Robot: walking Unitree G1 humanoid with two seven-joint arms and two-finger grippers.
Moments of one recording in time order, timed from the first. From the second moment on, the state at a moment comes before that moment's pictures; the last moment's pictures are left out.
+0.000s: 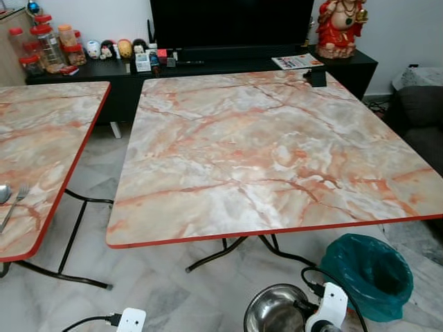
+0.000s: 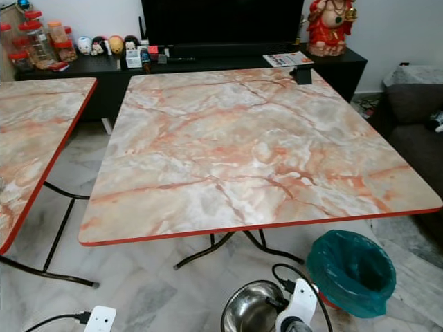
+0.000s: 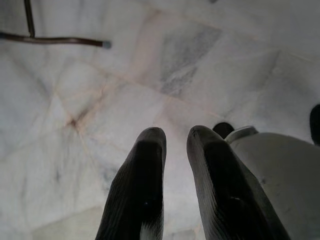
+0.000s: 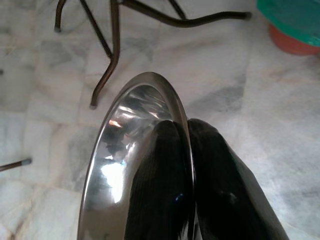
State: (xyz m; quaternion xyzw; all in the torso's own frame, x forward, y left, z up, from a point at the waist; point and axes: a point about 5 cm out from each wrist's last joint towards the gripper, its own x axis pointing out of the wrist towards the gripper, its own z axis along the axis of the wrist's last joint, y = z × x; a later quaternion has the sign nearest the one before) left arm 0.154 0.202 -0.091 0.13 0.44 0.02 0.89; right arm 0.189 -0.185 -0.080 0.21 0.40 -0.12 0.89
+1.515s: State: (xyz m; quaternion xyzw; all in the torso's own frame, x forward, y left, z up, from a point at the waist) left arm 0.159 0.195 -0.090 0.13 0.44 0.02 0.89; right arm 0.216 -0.180 -0.065 0.20 0.35 -0.07 0.91
